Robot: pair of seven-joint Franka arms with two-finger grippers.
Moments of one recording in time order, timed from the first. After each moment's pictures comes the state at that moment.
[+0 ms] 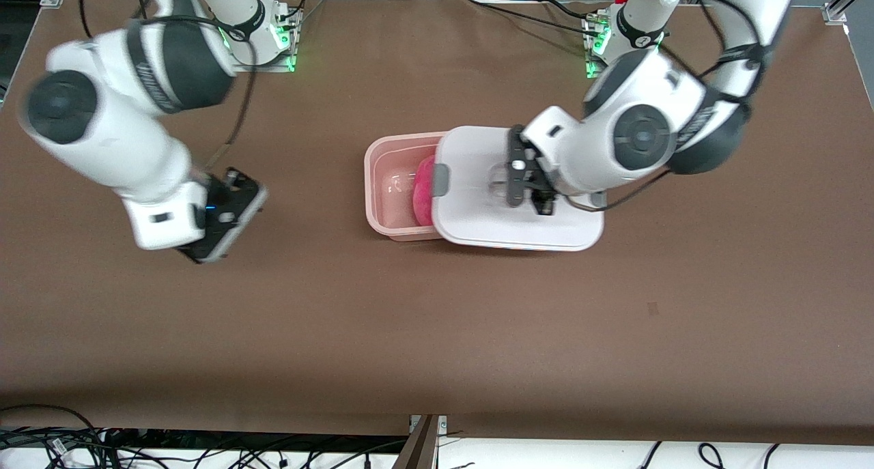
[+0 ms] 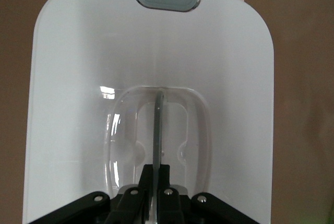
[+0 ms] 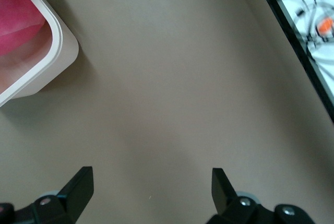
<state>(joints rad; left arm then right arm) -0.09 0.52 -0.56 -1.41 -0.02 1.76 0.92 0.13 0.36 0.13 -1.34 -0.01 1.74 -0.70</state>
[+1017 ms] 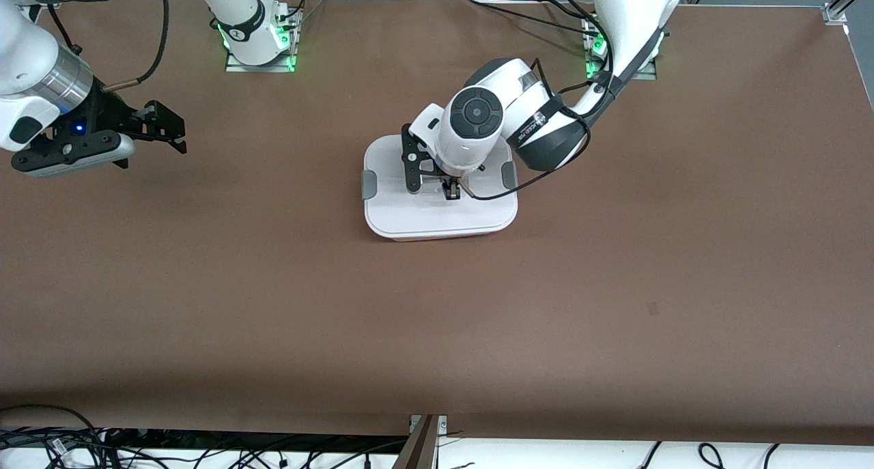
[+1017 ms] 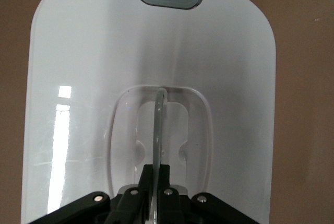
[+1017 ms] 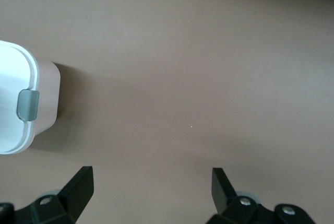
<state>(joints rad) -0.32 0.65 -0.53 -1.41 0.09 1.94 0.61 0.13 0.00 0.01 -1.66 0.02 1.68 -0.10</state>
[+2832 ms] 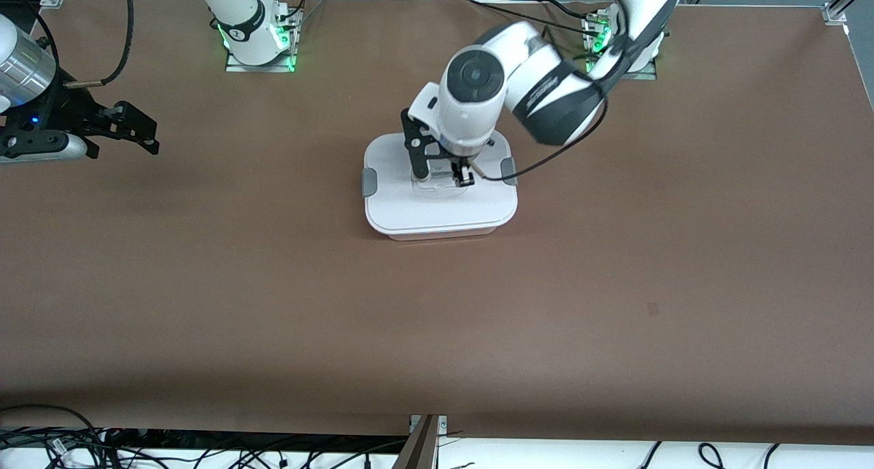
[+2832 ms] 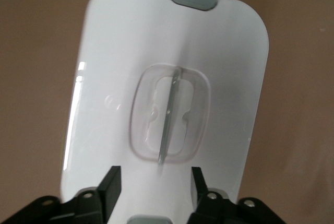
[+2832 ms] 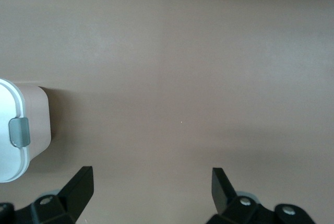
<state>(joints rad) -0.31 0.50 -0.53 -1.37 0.13 1.77 0.38 0.13 0.00 -0.04 -1.63 0.01 1.66 0.02</state>
